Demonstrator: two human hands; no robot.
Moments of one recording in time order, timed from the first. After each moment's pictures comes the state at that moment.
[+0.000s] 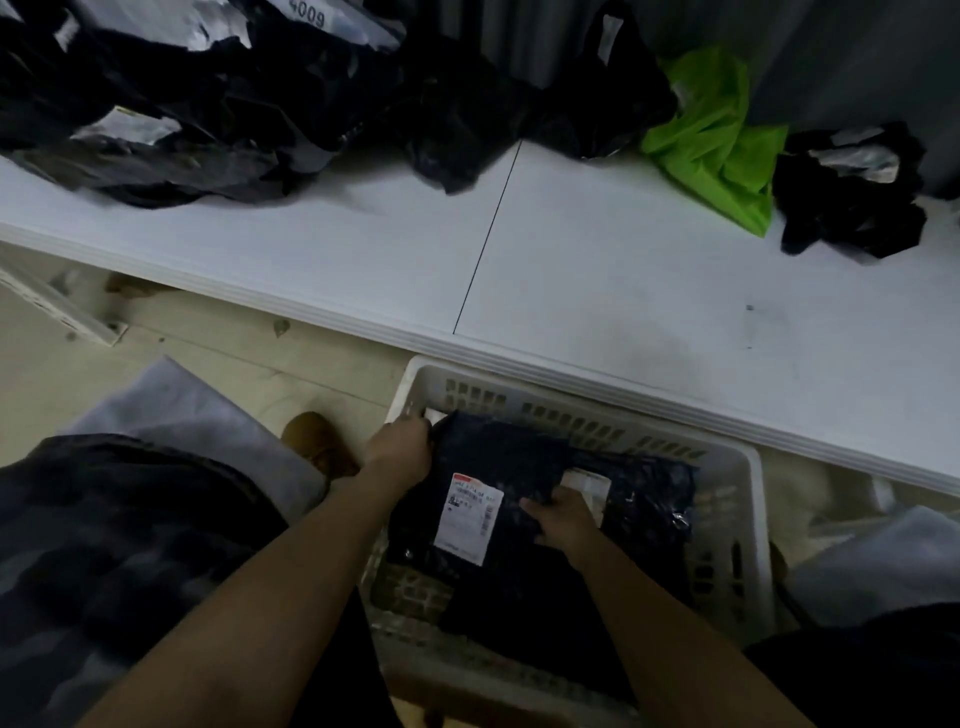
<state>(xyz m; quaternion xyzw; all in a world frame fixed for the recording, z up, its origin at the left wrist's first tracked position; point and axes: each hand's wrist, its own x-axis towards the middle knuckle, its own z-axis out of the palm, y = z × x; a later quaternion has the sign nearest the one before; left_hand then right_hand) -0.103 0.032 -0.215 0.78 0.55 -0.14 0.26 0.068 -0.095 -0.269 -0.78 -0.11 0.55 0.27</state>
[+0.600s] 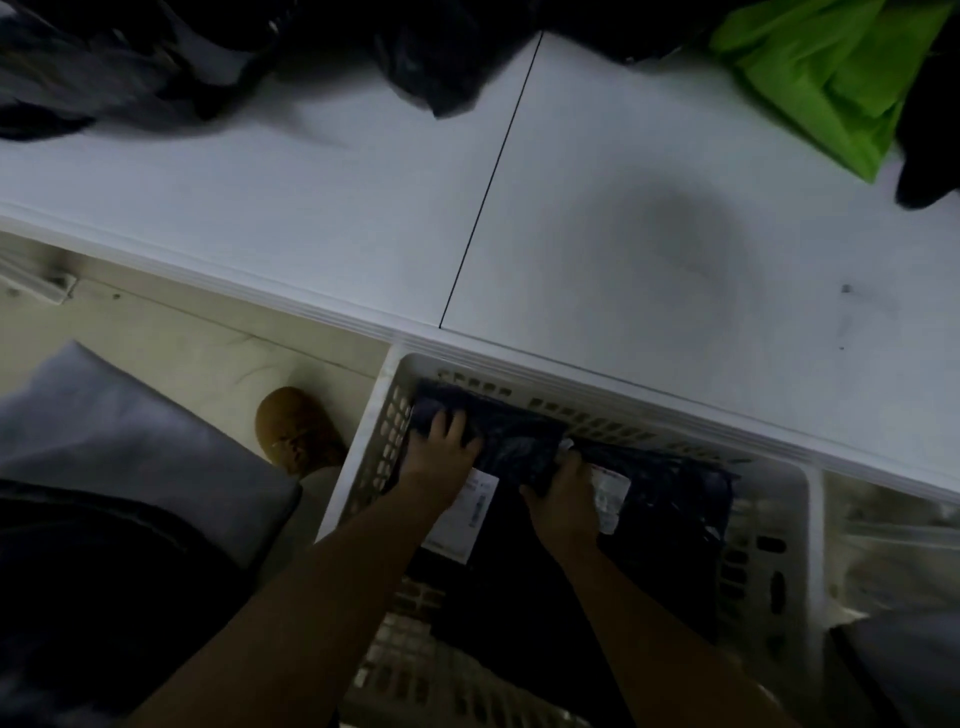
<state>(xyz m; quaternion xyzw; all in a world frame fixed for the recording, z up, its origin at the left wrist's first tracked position) -0.052 0.039 -0.294 0.84 0.36 -0.37 0.15 0.082 -0.066 -0.327 -0.87 -0.33 0.36 0.07</state>
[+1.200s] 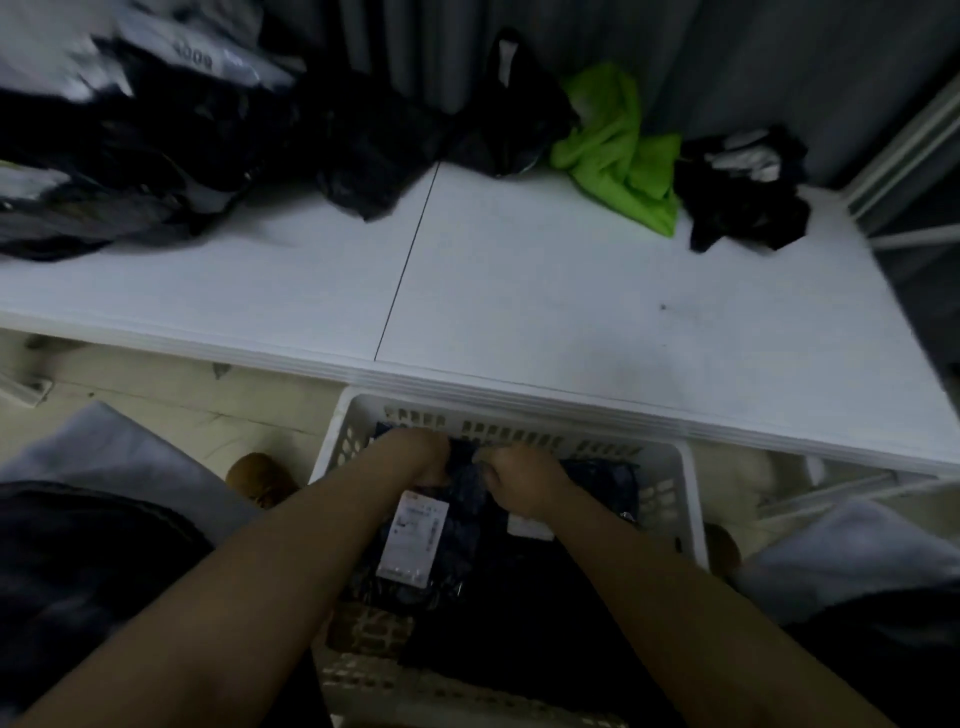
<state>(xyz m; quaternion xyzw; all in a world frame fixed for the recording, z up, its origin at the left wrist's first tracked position) -0.005 0.032 -0.171 0.81 0.31 -0.44 0.22 0.119 -0.068 -0.213 -0.69 -0.66 0.30 0.01</state>
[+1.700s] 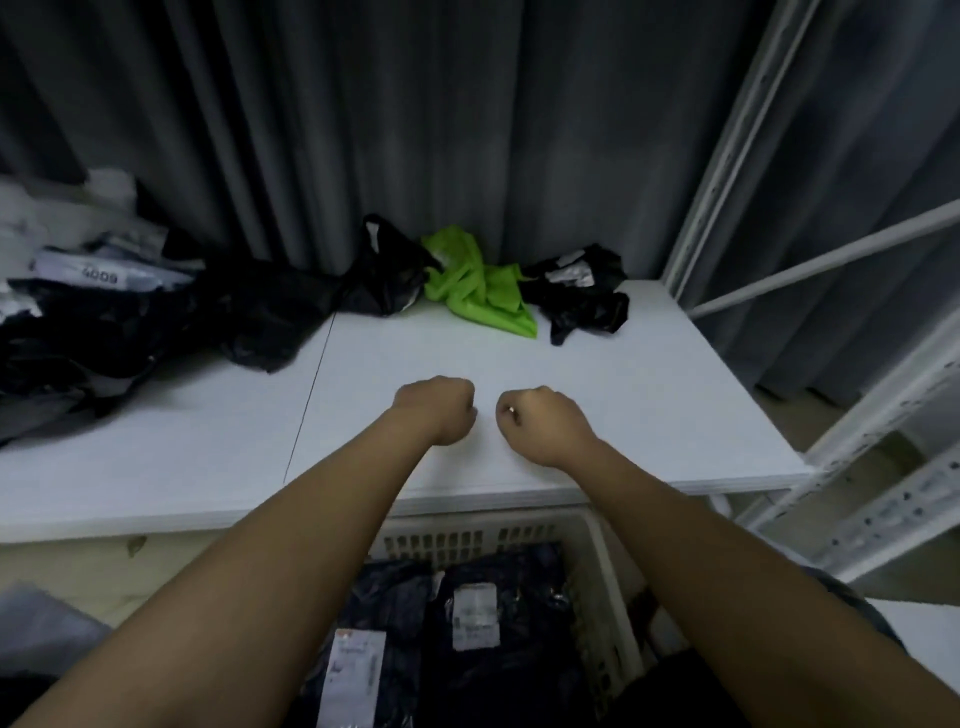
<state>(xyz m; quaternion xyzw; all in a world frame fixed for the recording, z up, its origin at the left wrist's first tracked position) 0.121 0.020 -0.014 0.94 0.33 -0.09 0.09 0.241 -0.078 -0.051 -0.81 -0.57 0.06 0.14</state>
